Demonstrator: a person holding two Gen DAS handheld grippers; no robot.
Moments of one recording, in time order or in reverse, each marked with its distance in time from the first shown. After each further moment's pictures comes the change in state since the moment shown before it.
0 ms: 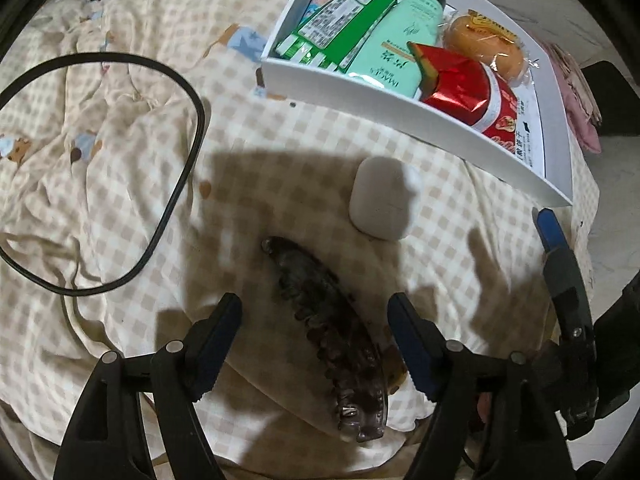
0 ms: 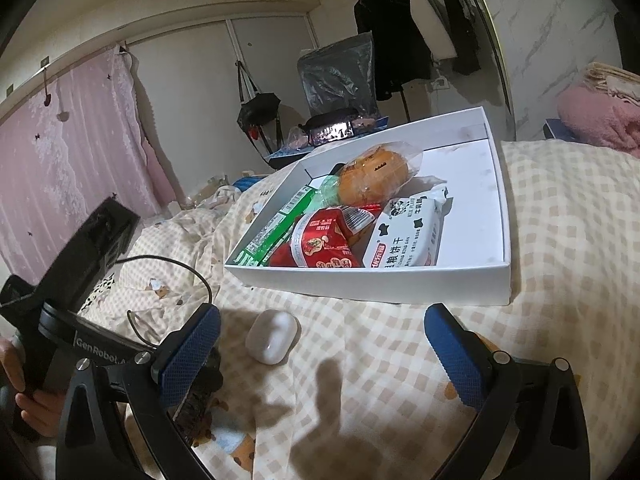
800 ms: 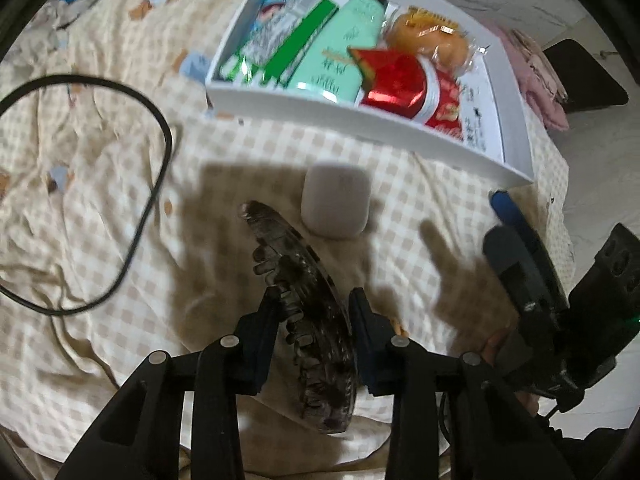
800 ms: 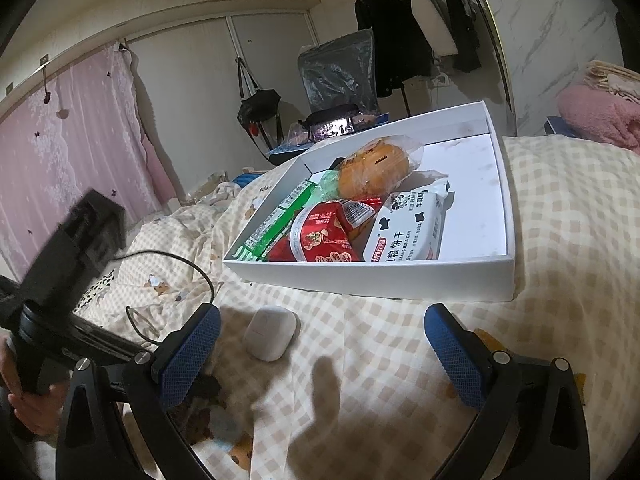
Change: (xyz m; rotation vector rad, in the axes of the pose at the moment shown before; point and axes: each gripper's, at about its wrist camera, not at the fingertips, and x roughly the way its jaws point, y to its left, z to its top) left arm -0.024 -0.016 -0.017 0.119 -0.041 -0.073; right arm 0.004 -0.001 -0.002 -0.005 0.017 0.002
